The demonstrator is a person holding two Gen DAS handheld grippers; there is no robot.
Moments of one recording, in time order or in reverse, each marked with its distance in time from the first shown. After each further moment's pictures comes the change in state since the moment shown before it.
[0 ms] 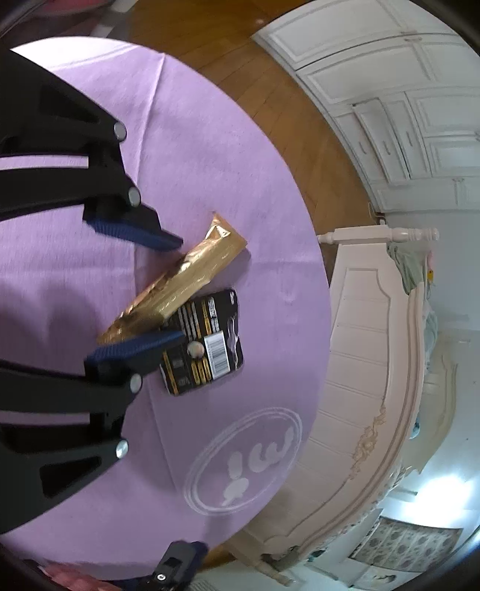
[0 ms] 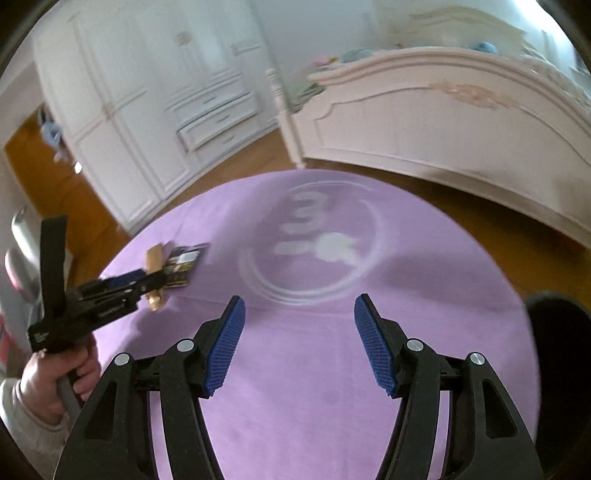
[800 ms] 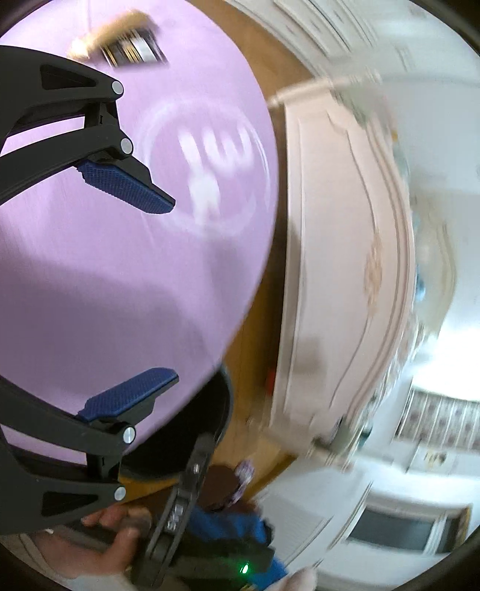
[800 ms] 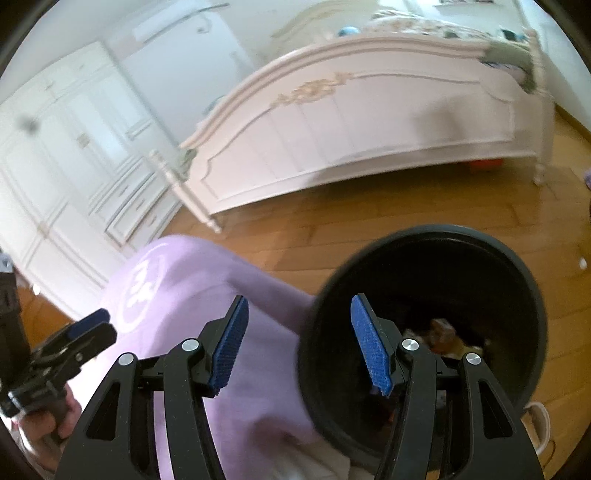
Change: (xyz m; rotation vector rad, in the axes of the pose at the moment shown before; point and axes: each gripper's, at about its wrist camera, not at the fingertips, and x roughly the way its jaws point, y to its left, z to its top) left arm -0.033 -0.212 0.000 0.275 -0.062 -0.347; right arm -0.109 -0.205 -0.076 0.426 -0.178 -0.159
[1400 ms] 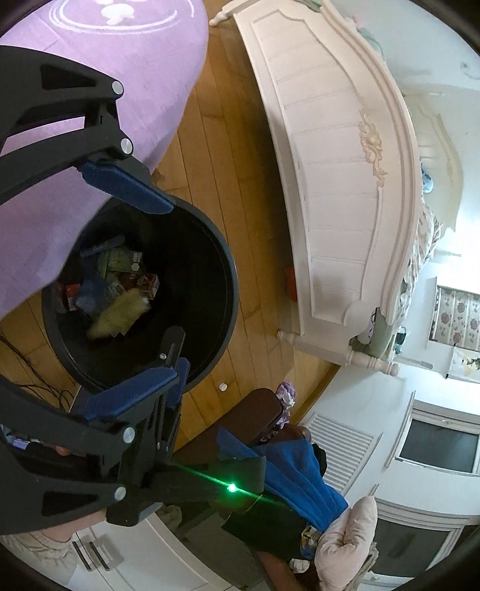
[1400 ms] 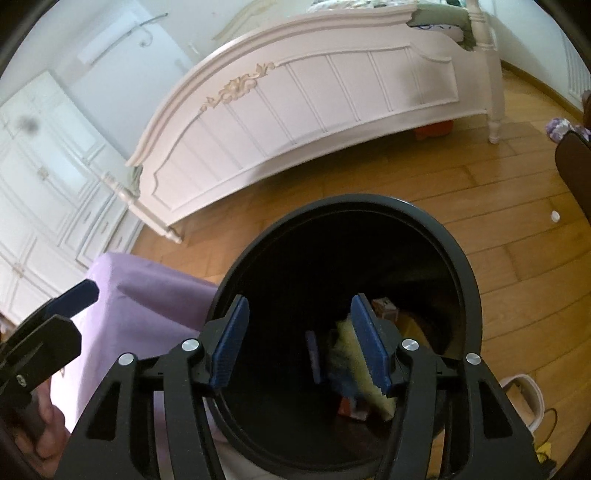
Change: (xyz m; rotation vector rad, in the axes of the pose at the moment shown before) left arm 0.068 -0.151 0.021 0.251 0.066 -0.307; right arm 0.000 -0.120 -0.023 0.190 0.013 -0.123
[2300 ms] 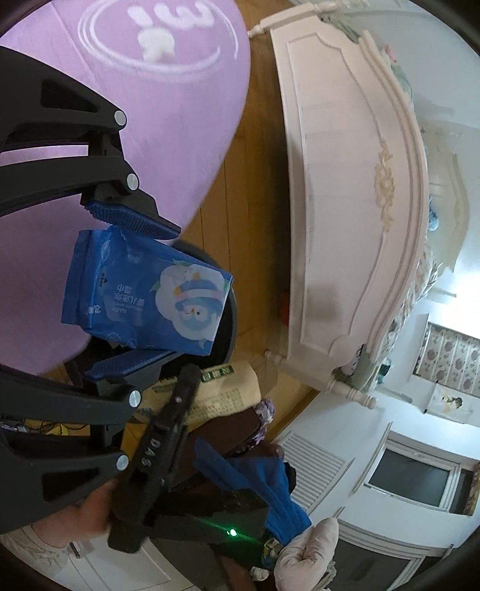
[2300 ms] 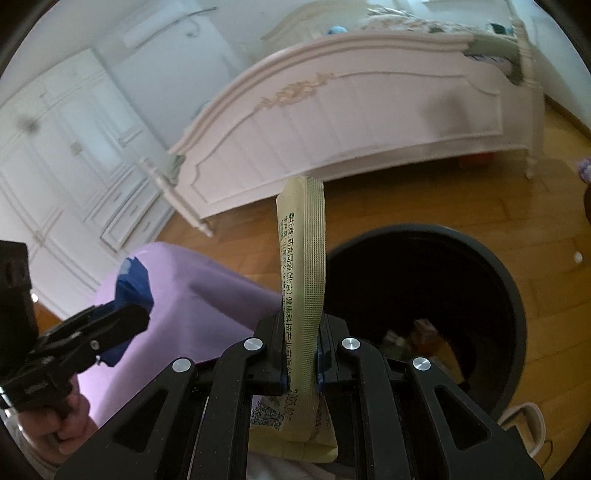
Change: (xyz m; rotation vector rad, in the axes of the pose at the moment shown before) left arm -0.026 0.051 -0.012 -0.129 -0.018 0.017; right arm -0.011 0.048 0.013 -0.112 -0.017 0.082
